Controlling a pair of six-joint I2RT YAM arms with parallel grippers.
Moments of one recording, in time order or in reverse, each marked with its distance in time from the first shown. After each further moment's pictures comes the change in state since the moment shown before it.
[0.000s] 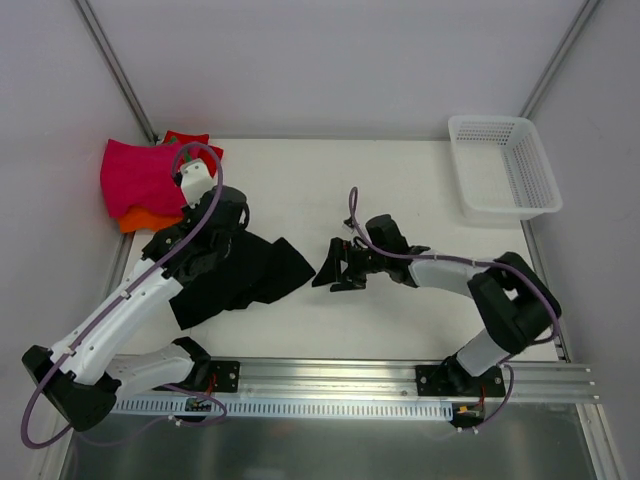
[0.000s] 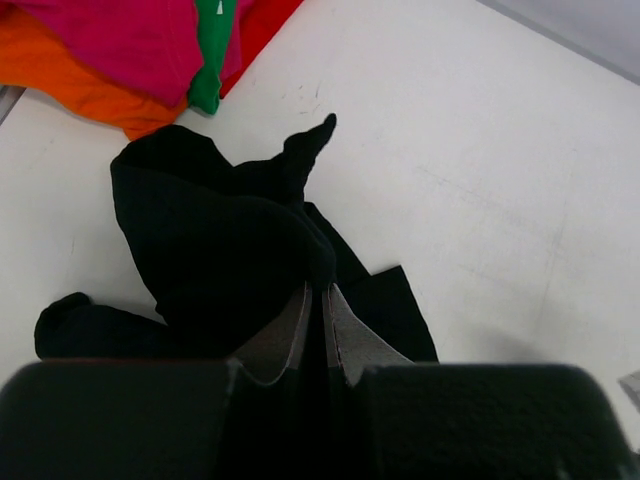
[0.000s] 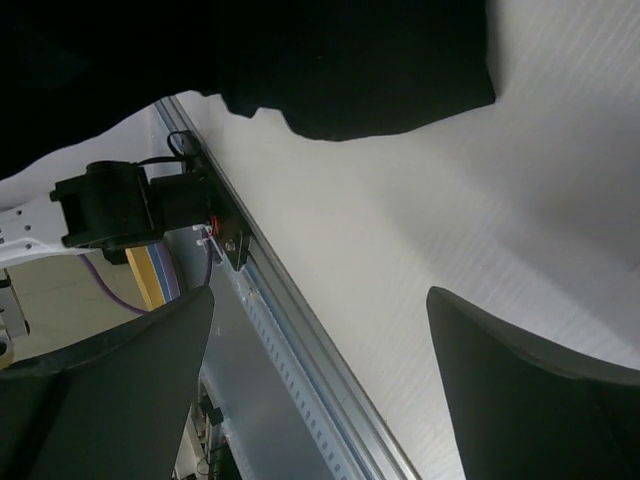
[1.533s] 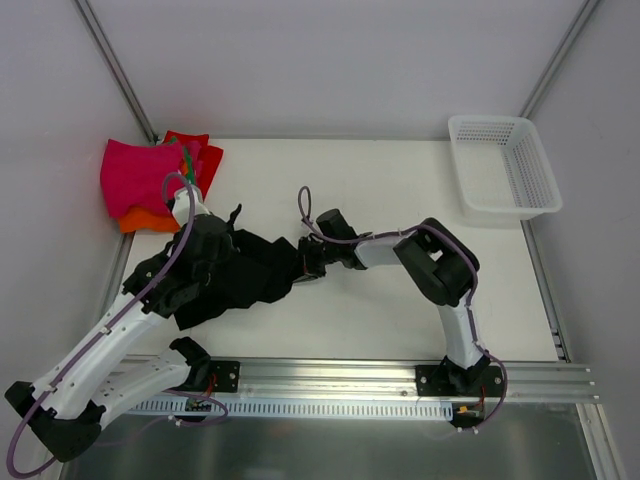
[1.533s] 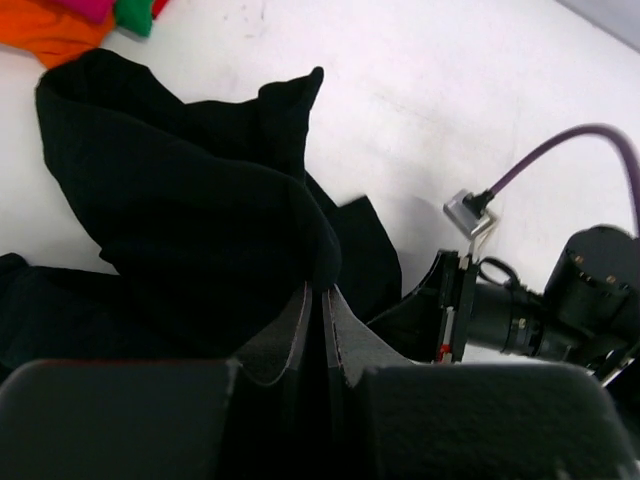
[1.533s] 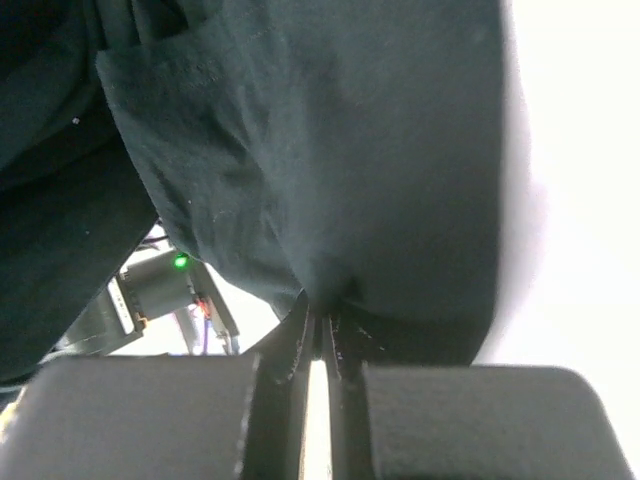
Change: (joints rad) left arm -0.006 -0.241 -0.190 0.026 0.167 -0.040; right arm 0.124 0.568 0.398 0.132 0.012 0.127
